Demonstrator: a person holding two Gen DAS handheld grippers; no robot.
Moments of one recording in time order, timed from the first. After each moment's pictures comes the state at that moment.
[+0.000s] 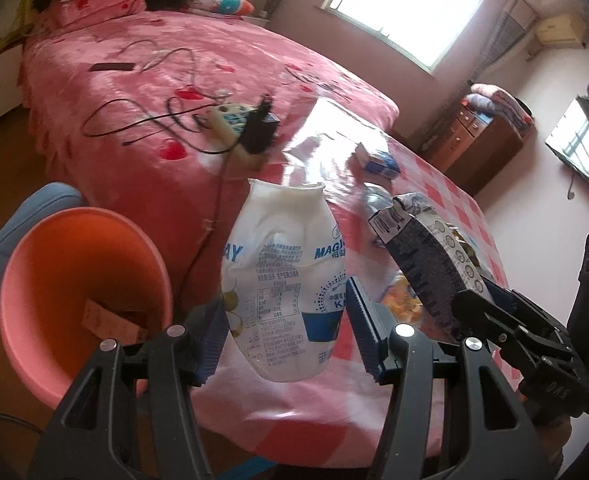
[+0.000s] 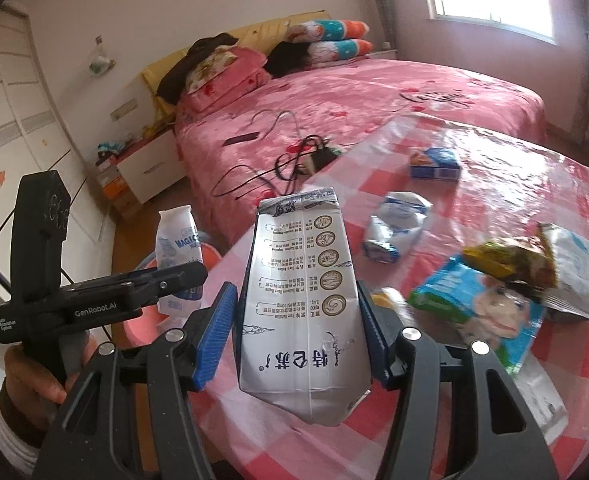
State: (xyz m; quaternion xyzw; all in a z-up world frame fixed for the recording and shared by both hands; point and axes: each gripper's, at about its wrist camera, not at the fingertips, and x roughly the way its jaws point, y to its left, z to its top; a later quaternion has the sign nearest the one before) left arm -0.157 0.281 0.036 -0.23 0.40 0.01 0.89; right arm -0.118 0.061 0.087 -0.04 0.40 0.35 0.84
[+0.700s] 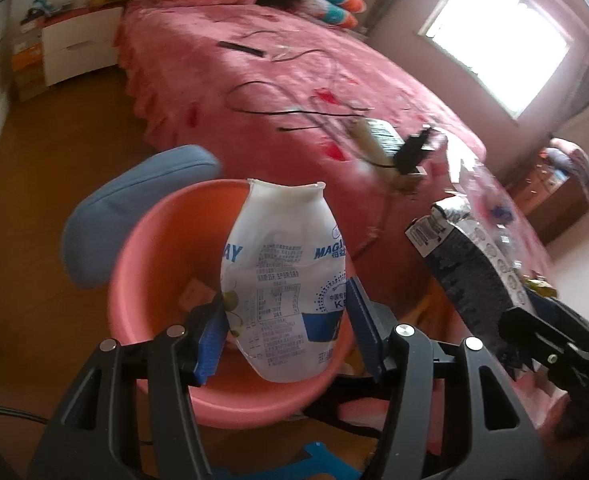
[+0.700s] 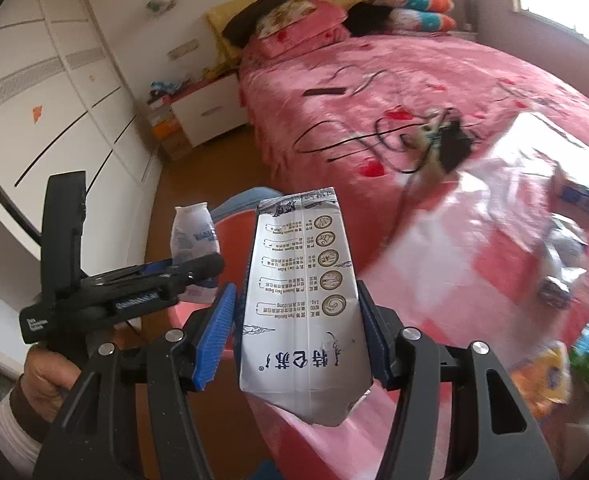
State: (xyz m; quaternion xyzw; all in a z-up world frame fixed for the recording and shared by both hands) left arm -0.211 0.402 -0.017 -0.28 0.40 0.17 0.86; right arm -0.129 0.206 0.047 -0.10 0.45 0.45 0.77
